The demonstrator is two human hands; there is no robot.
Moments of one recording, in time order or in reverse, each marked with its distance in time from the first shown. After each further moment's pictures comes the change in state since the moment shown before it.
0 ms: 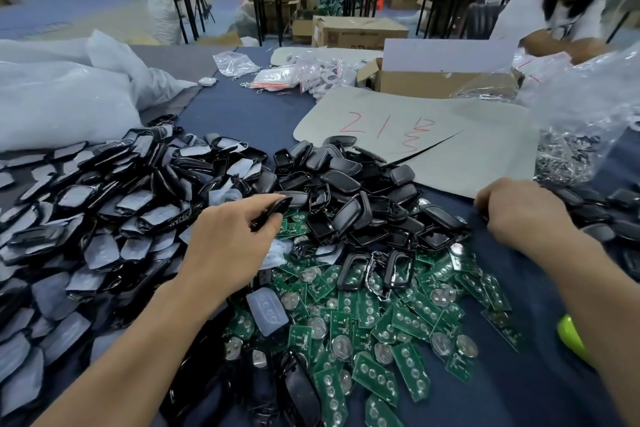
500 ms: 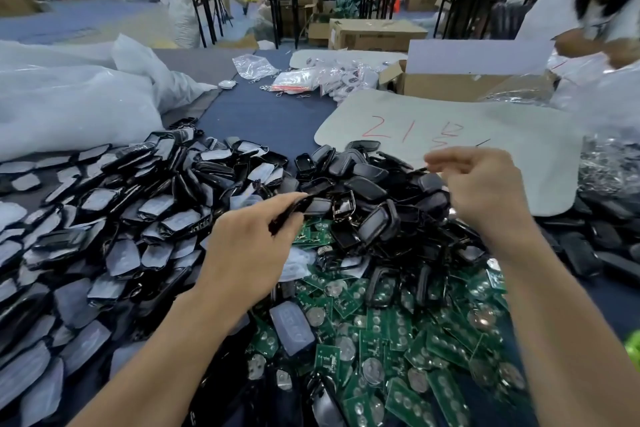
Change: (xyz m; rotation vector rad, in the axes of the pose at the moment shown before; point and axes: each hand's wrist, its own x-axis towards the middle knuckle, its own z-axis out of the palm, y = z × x) left_hand 0.003 -0.002 -0.005 0.011 0.060 0.066; right_hand -0.002 -0.091 -0.008 1.015 0.247 -0.121
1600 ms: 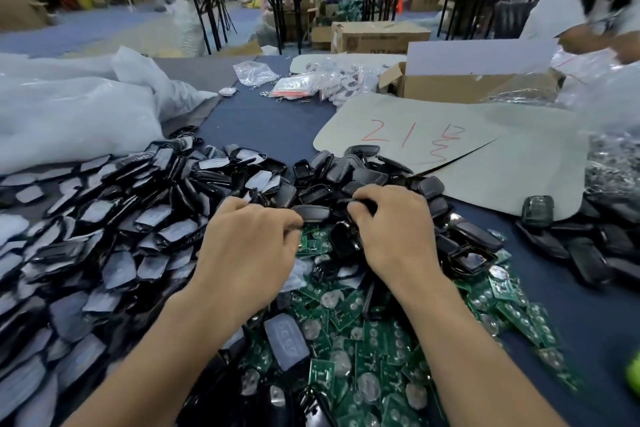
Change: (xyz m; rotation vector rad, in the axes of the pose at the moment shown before) left_hand 0.013 0.026 -0.014 0.427 -0.159 0.093; right_hand -0.041 -0.013 0.078 -0.266 -0.066 -0.241
